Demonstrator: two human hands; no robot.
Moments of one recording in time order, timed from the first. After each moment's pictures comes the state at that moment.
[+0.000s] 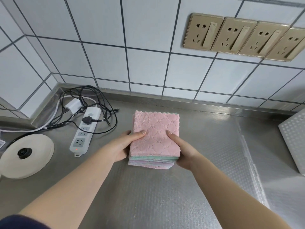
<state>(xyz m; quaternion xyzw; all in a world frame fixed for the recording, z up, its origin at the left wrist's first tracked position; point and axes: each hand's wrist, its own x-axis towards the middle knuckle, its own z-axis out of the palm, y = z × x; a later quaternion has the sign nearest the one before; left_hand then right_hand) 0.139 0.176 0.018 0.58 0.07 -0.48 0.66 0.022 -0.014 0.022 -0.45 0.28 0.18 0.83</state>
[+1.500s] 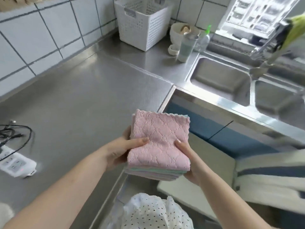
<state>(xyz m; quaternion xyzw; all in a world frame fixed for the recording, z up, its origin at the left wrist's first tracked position) -0.036 0.327 0.082 0.43 -0.34 -0.79 0.26 -0.257 0.375 0.069 -0.24 0.48 -0.38 0.75</state>
